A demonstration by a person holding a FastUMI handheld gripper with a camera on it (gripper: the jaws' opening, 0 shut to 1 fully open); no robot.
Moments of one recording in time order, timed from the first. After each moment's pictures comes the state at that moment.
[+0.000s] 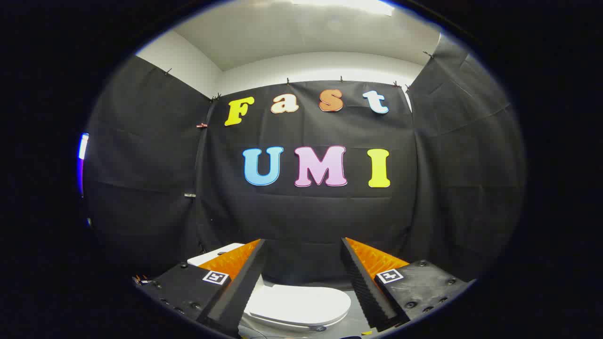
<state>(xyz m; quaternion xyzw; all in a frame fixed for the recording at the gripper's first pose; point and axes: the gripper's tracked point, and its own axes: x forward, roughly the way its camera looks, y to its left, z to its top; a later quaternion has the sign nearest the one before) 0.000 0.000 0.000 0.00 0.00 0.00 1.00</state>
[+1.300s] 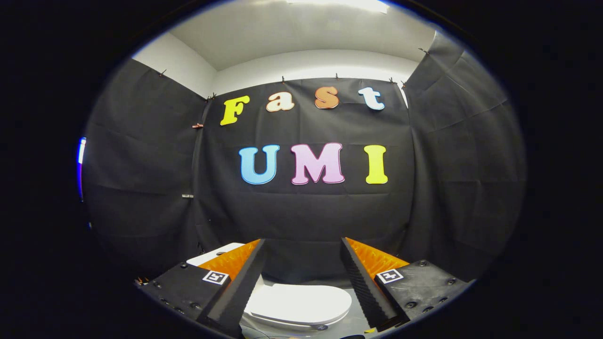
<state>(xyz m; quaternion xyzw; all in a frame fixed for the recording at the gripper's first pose) 0.005 -0.008 -0.006 0.02 0.01 -0.01 1.00</state>
